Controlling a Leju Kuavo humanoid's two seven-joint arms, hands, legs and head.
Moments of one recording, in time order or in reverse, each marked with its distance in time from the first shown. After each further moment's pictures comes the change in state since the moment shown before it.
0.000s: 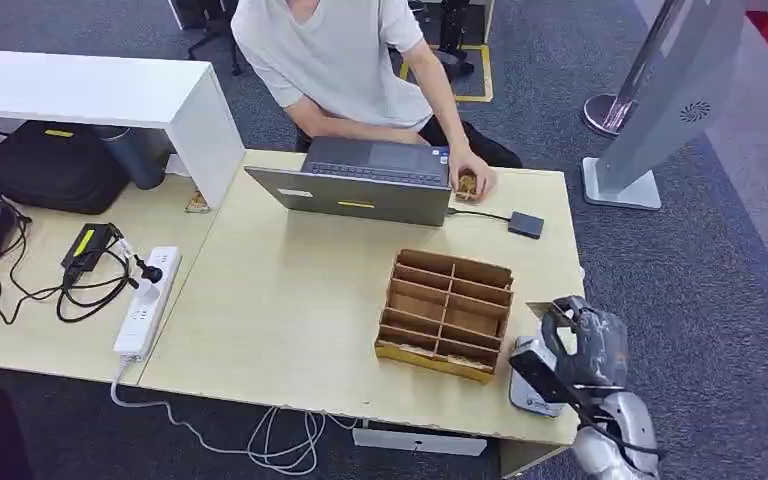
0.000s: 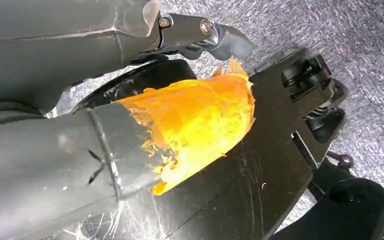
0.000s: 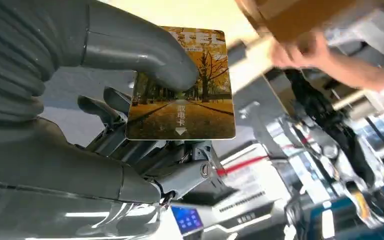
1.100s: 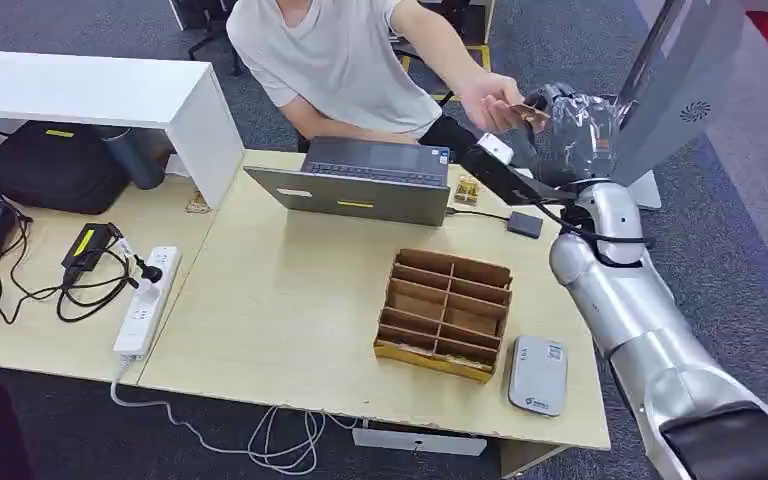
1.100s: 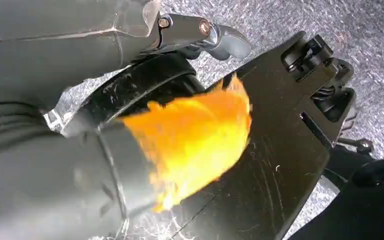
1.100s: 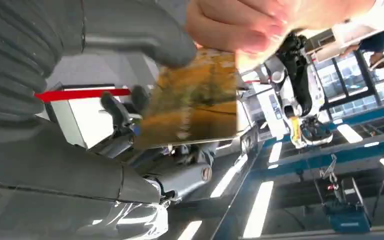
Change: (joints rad) left arm 0.000 0.011 -0.081 0.000 -0.042 -0.060 -0.019; right arm -0.677 0.160 0.204 0.369 0.164 0.023 0.237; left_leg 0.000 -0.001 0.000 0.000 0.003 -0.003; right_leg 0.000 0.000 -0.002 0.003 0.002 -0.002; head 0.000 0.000
